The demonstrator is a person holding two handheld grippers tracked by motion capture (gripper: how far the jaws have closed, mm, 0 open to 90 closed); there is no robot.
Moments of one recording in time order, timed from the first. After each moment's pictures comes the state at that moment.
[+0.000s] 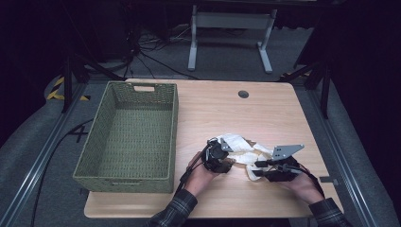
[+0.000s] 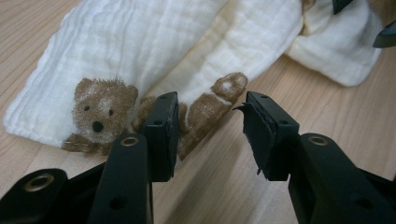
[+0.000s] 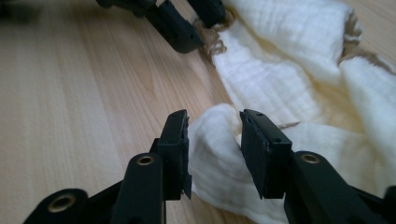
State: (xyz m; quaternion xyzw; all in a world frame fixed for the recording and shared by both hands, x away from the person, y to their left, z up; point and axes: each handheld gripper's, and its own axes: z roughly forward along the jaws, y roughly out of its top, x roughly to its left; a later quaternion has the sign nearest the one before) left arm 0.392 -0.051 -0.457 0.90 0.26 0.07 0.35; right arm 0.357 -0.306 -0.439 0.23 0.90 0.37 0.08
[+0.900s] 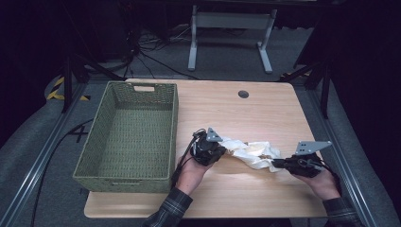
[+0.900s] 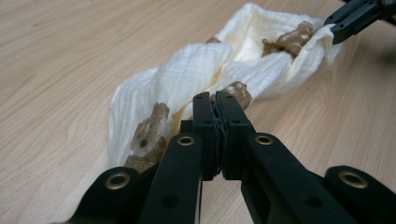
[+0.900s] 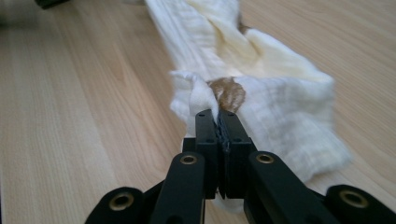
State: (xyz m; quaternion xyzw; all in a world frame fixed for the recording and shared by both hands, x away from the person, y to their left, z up) left arm 0.383 -0.010 -0.401 0.85 0.31 0.07 0.43; right arm 0.356 -0.369 -0.418 0.27 0.87 0.41 0.09
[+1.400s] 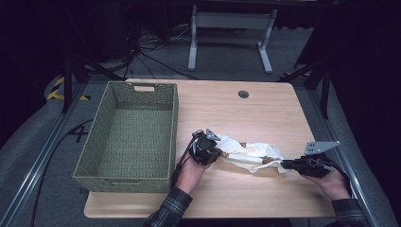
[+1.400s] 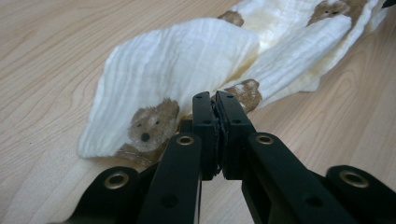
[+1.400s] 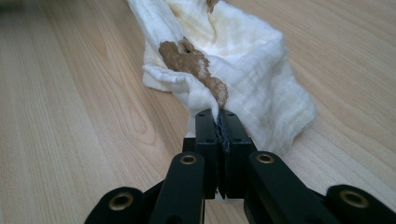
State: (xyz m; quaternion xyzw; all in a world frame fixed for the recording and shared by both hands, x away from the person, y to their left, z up) left arm 0.397 -0.016 -0.422 0.86 0.33 0.06 0.37; right arm 0.358 -0.395 -0.425 0.29 0.87 0.38 0.08
